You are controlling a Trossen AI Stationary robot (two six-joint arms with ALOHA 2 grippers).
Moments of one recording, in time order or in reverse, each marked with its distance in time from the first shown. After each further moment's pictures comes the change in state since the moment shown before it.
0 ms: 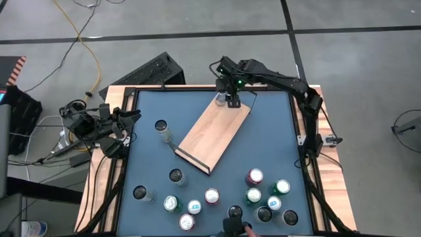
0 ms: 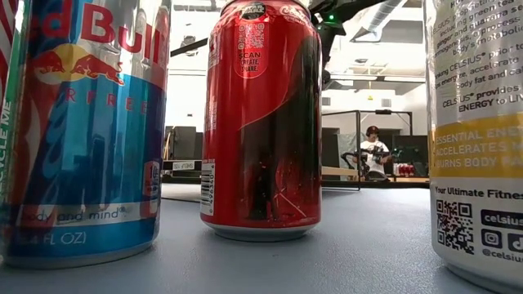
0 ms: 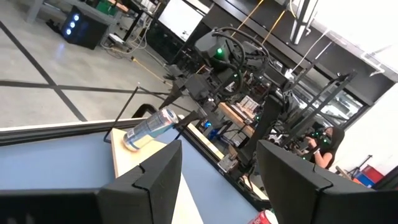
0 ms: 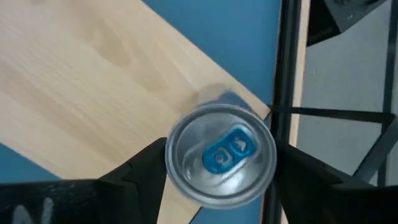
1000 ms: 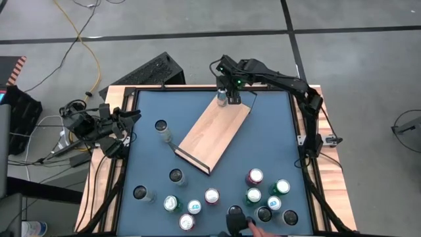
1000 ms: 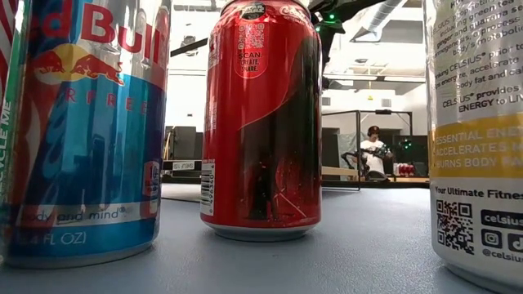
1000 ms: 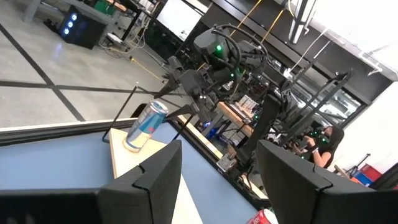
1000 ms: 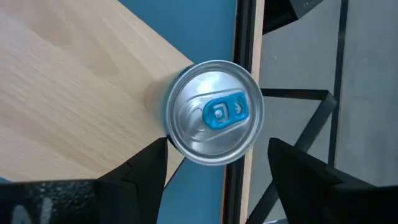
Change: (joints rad) left arm 0.000 0.000 0.000 -0.001 0.007 0.000; right arm -0.005 -0.010 0.003 0.028 0.164 -0.019
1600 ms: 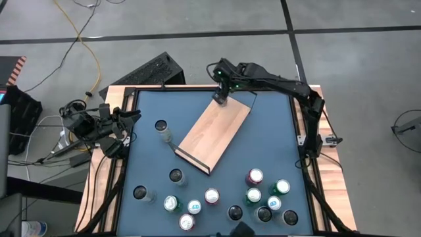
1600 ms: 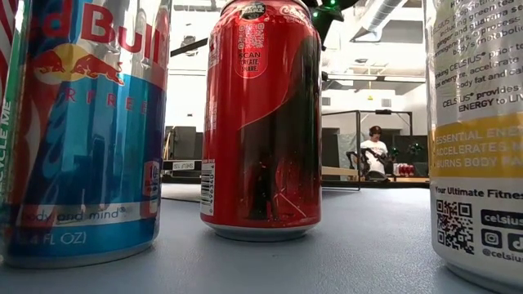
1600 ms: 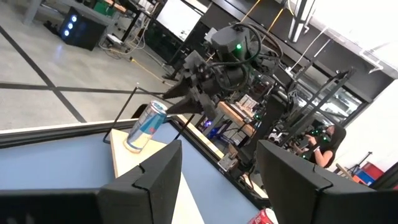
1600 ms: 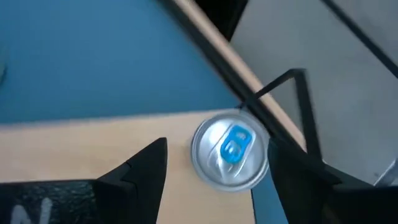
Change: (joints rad) left arm 0.000 0.000 0.000 0.000 0.000 0.012; right arm 0.083 -0.029 0.002 0.090 0.091 0.823
